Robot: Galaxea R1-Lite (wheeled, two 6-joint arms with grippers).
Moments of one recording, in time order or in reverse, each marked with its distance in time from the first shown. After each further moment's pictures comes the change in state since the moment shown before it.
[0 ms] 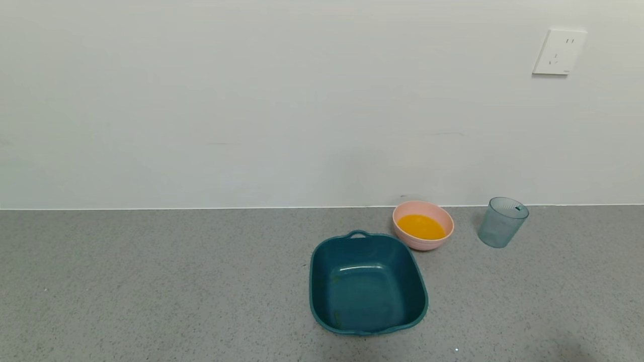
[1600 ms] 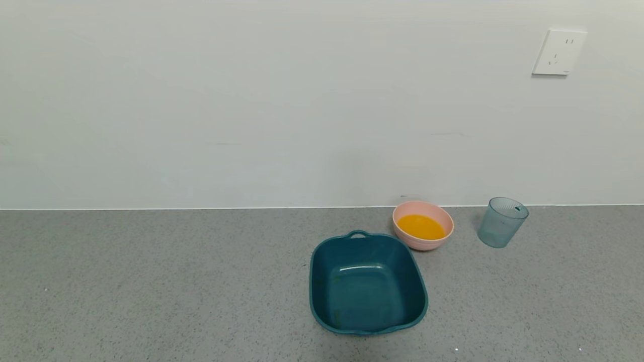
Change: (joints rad) left arm 0.000 0.000 0.000 0.000 0.000 0.000; right arm -0.029 -0.538 0.383 -0.095 -0.072 -0.017
